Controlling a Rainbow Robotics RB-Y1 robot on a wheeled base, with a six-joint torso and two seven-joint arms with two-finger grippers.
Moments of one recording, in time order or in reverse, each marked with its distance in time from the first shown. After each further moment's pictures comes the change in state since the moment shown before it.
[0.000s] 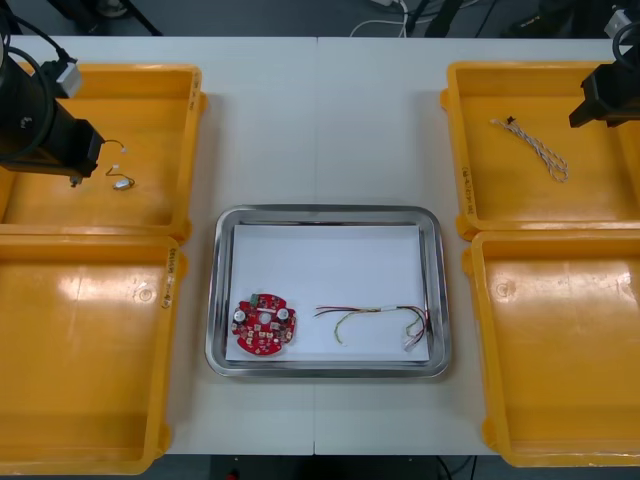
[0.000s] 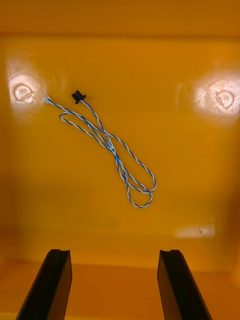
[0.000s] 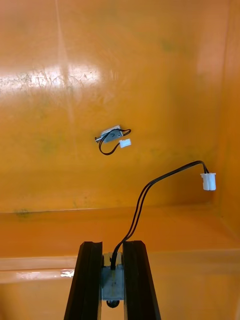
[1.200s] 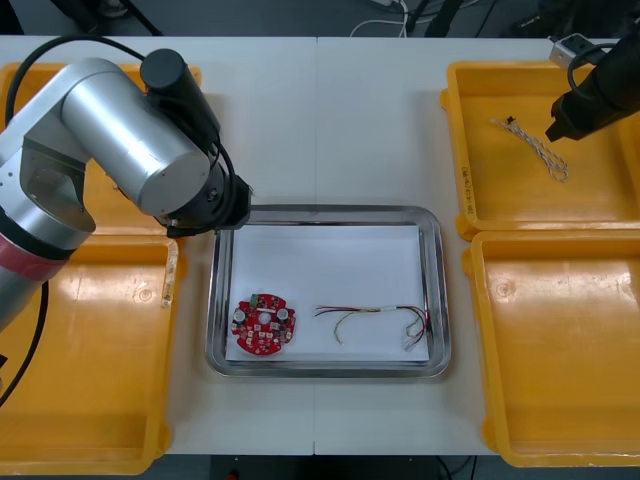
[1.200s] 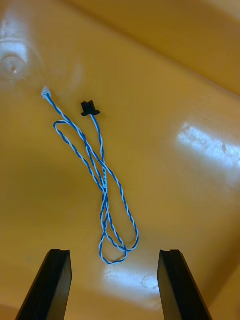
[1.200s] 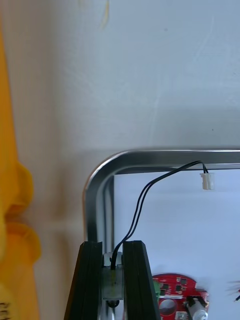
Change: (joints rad) right arm -0.174 0.036 0.108 0.473 0.031 -0.342 0.520; left arm 0.000 -0.140 -0.474 -0.244 -0.081 -0.130 0.613
